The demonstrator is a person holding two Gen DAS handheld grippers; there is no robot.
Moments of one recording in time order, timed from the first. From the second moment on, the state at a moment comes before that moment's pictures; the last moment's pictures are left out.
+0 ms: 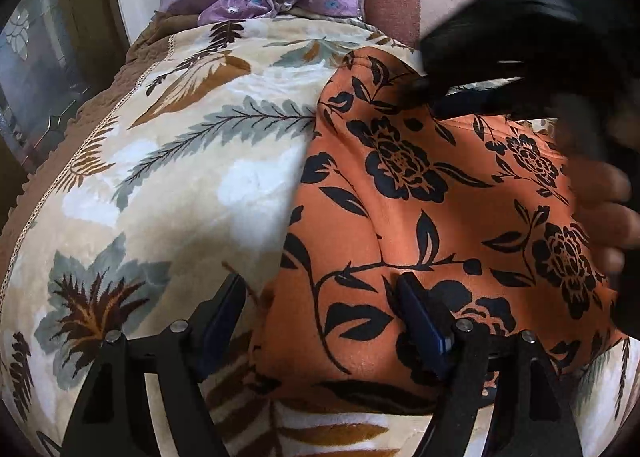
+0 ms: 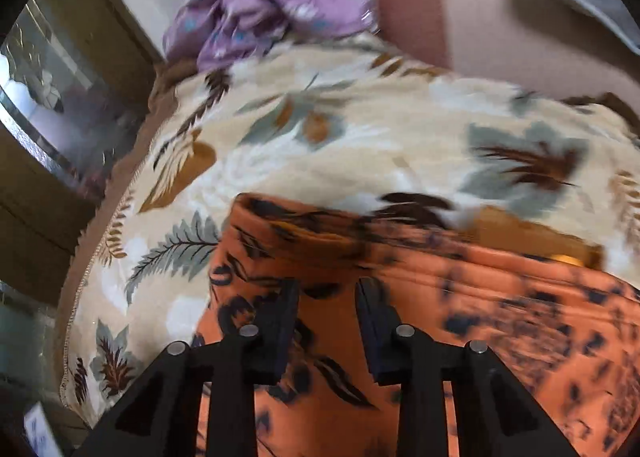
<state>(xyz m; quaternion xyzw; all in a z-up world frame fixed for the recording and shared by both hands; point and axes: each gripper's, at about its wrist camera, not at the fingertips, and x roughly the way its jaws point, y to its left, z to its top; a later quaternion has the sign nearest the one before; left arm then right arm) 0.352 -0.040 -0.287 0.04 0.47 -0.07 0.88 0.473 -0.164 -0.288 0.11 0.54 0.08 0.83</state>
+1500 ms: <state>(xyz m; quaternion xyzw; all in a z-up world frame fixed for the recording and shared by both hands) 0.344 -0.055 -0.273 0.02 0.47 -0.07 0.88 0.207 -0.396 -0.279 0.33 0.45 -0.08 0.83</state>
